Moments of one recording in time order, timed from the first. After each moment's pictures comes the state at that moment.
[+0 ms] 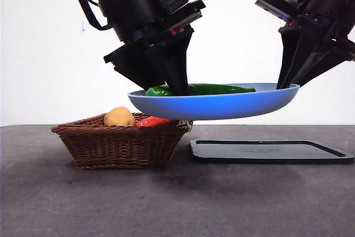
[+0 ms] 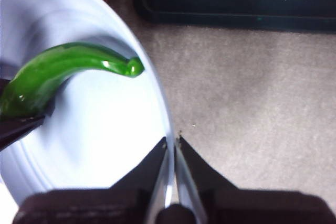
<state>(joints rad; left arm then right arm) -0.74 1.67 1.30 -0.67 0.15 -0.03 0.33 1.42 1.07 -0.79 -0.38 0.29</state>
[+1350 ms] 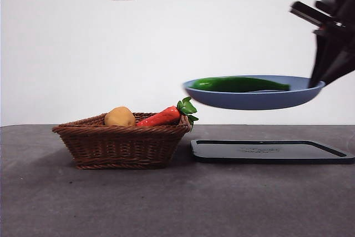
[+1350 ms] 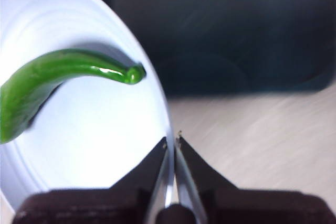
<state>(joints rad) -0.74 1.22 1.30 -0.71 0.15 -0.03 0.08 1.43 1.07 -0.67 -0.39 0.28</state>
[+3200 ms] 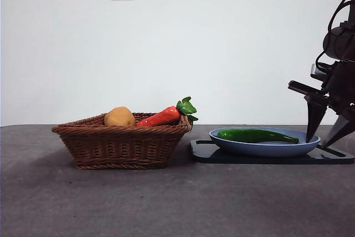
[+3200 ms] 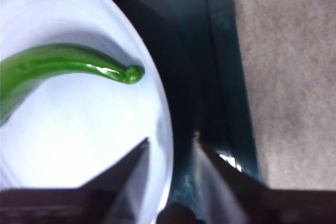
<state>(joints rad) -0.74 1.18 1.30 -0.71 0.15 -0.07 -0.03 1.94 1.34 -0.62 -0.34 0.23</state>
